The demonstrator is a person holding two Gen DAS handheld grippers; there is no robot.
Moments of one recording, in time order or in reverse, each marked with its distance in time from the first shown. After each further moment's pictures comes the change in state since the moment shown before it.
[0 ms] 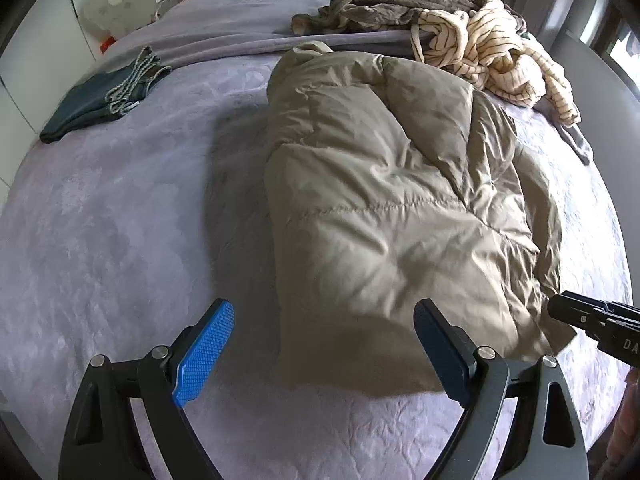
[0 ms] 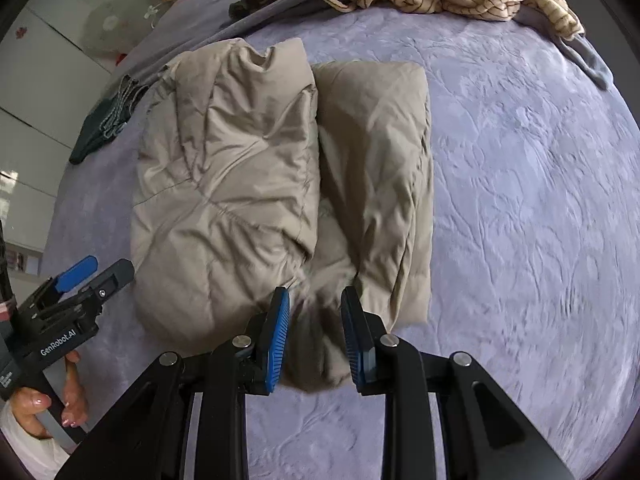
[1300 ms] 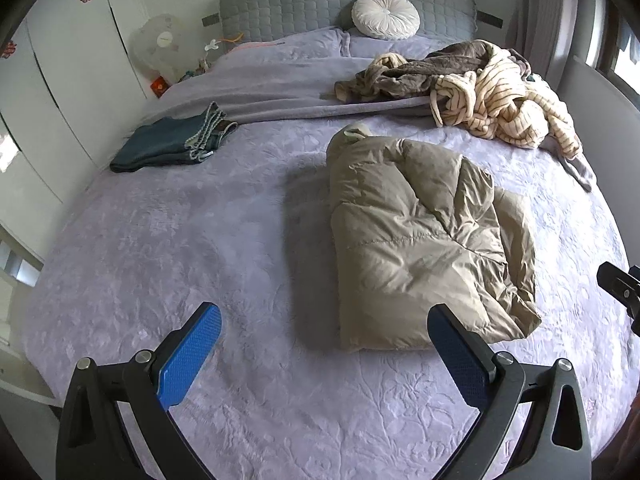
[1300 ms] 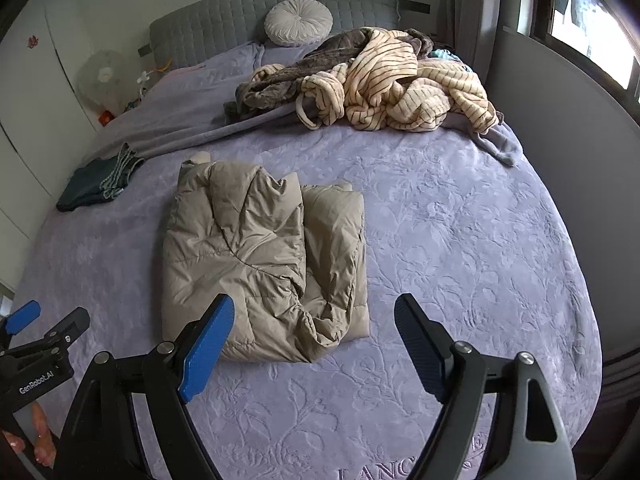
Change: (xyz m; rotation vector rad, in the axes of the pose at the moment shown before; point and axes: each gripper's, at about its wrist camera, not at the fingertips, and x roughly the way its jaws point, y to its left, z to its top) left arm -0.138 0.007 -0.031 -0.025 -0.174 0.157; right arm -0.125 0.056 -0.033 -0.028 -0.349 -0.224
